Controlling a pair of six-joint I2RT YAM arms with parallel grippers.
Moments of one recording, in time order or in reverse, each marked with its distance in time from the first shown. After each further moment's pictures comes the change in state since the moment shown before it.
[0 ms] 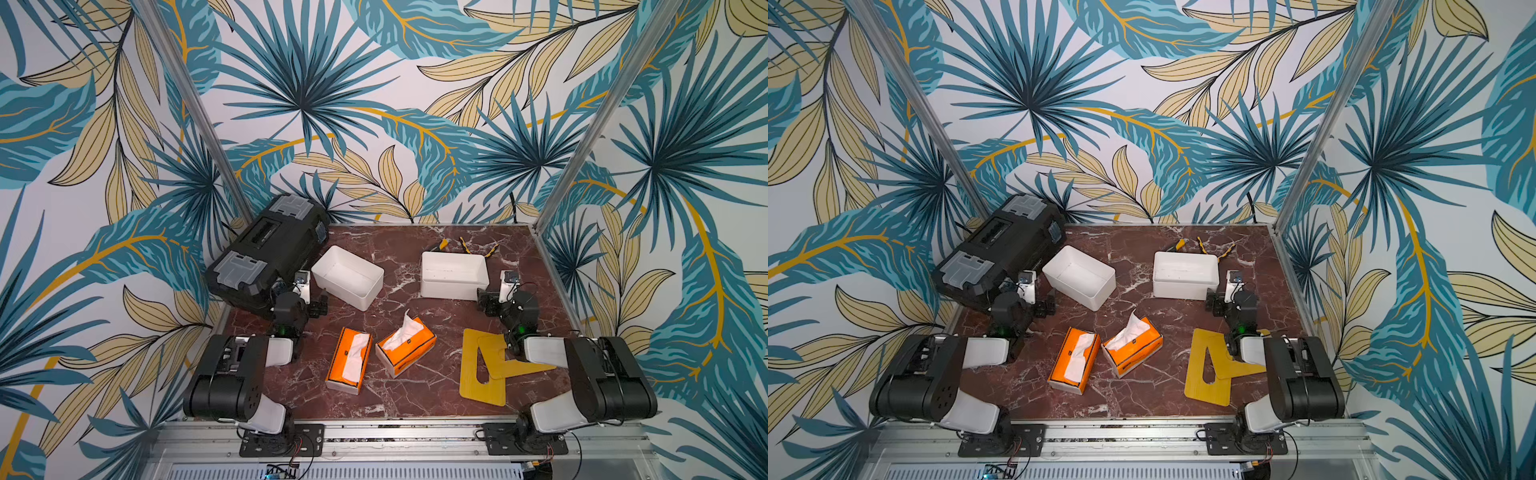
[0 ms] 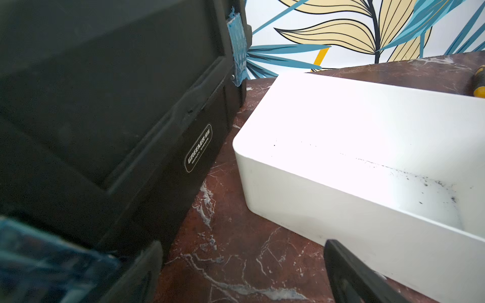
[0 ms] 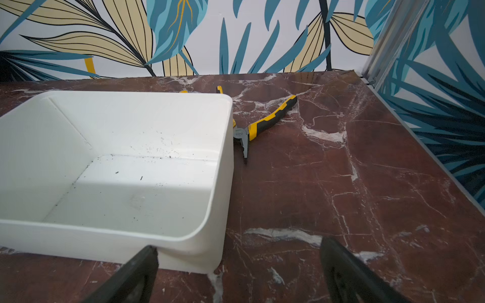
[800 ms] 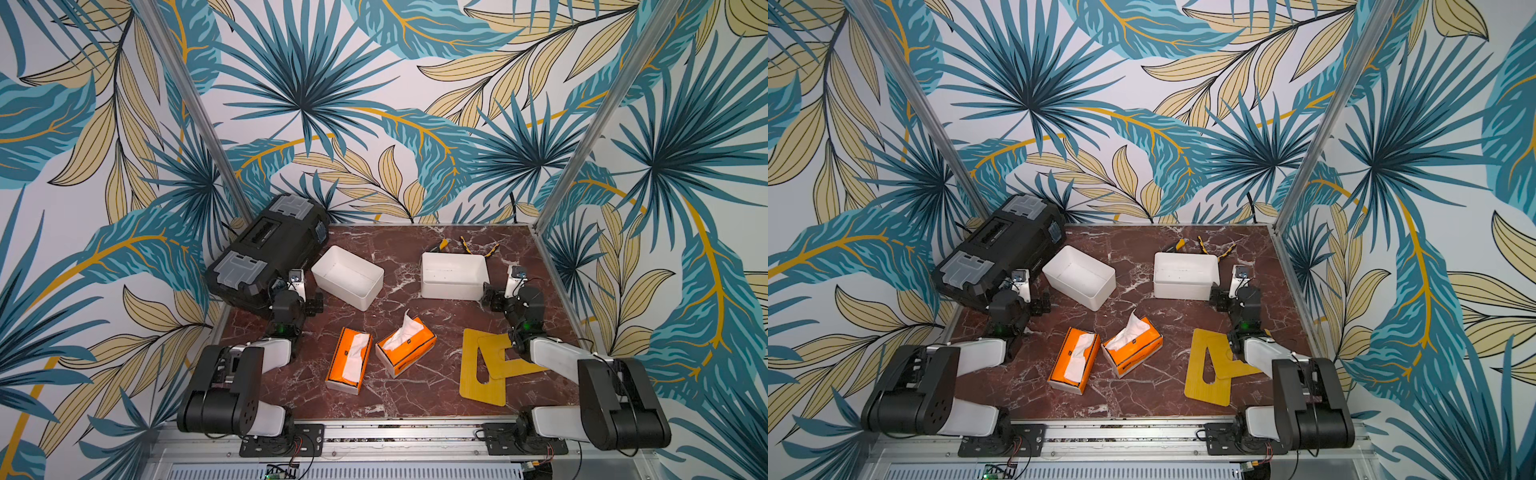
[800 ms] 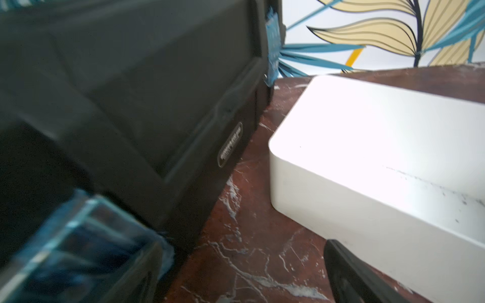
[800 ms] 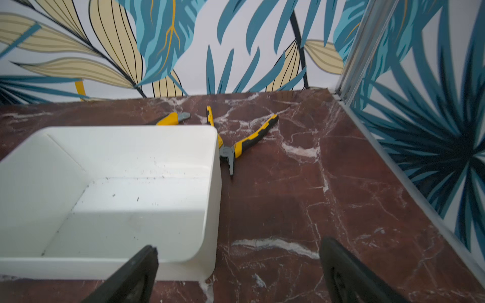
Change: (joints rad) left arm -0.002 -0.138 0.048 -0.195 -0.135 -0.050; right arm 0.002 -0.211 0.055 -0.208 0.075 0.026
